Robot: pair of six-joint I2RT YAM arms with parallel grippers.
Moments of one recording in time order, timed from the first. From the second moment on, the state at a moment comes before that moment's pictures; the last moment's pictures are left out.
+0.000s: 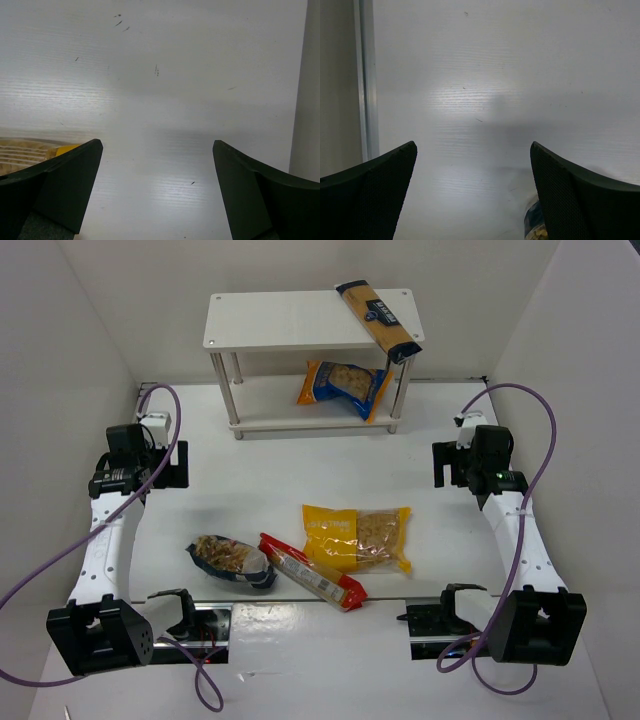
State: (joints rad) left arm 0.20 1.10 1.02 -0.66 0.04 0.15; right arm -0.09 1.10 0.91 -0.52 -0.03 -0.17
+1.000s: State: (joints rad) left arm 0.20 1.12 1.02 -0.66 0.06 0.15; right arm 0.40 1.40 1.11 -0.69 -0.48 -0.42
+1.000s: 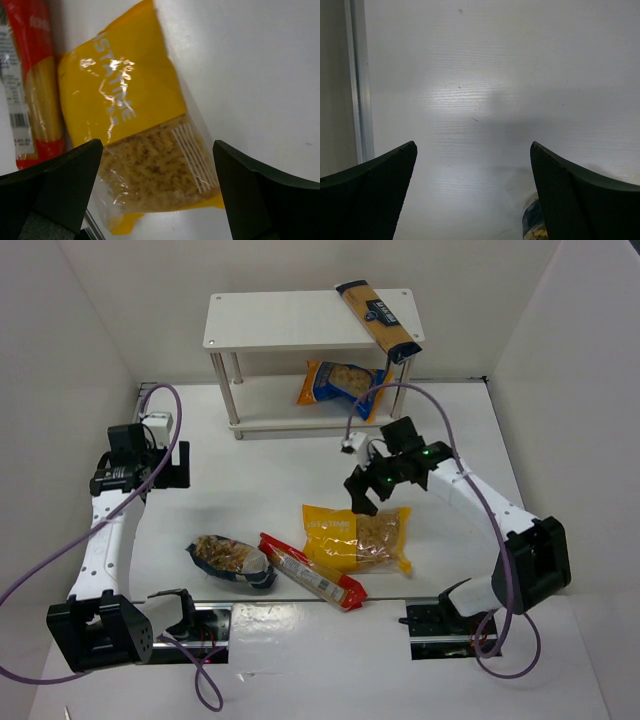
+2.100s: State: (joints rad) left arm 0.20 1.19 1.02 -0.66 0.03 0.15; right arm 1.13 1.75 1.14 -0.45 -0.31 -0.30
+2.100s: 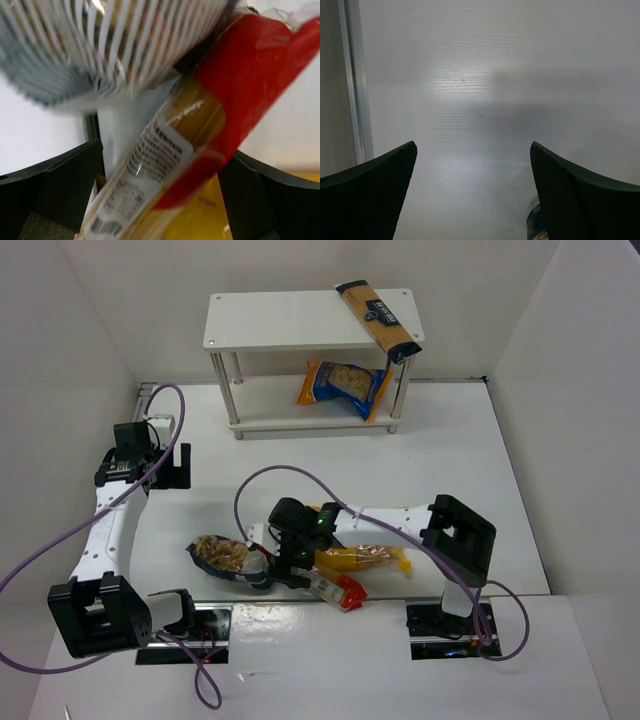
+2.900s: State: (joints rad) left arm 0.20 1.18 1.02 -0.66 0.02 0.15; right arm 1.13 1.92 1.27 -0.42 -0.16 -0.28
